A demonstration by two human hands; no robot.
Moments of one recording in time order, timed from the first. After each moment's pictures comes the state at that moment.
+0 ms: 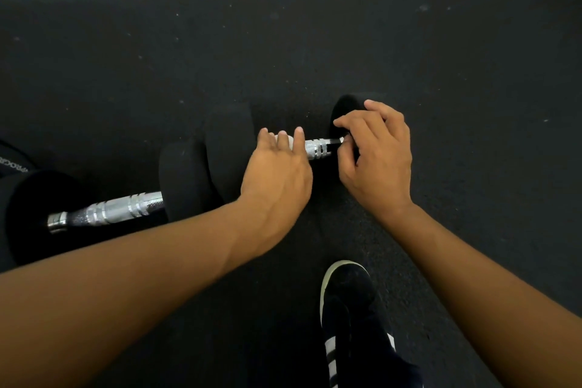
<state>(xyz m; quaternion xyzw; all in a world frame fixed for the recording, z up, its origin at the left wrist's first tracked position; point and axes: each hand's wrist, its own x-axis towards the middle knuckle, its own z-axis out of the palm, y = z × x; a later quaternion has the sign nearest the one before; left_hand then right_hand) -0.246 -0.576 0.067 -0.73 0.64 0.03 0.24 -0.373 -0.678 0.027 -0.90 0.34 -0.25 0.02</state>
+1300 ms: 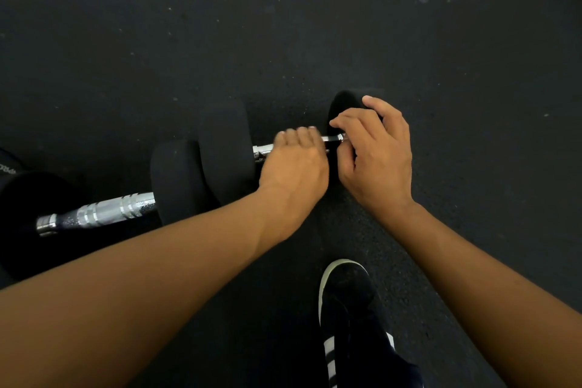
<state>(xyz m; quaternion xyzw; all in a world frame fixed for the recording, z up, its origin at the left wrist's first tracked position) -0.254 -0.601 0.040 -0.77 0.63 0.07 0.11 -0.375 -0.683 0.021 -0.91 0.32 -0.26 0.00</state>
